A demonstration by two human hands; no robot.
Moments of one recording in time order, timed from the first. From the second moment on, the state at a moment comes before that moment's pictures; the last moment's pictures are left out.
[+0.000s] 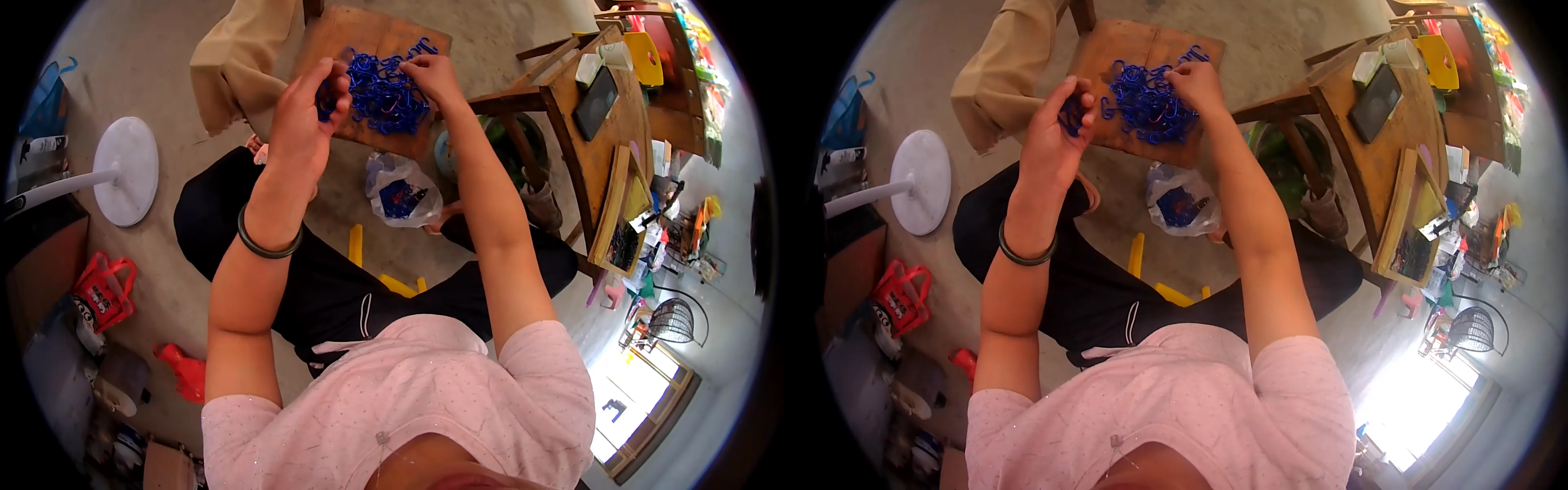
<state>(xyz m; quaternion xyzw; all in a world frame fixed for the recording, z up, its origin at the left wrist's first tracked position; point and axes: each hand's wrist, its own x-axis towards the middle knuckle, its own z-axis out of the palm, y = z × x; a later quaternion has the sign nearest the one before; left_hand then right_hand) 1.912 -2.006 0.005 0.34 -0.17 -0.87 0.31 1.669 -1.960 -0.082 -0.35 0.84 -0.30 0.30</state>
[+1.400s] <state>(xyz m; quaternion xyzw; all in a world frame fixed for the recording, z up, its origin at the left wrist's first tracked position) 1.918 -2.009 0.008 0.32 -0.17 -0.87 0.32 1.694 -1.971 -0.081 -0.49 0.86 -0.12 0.10</state>
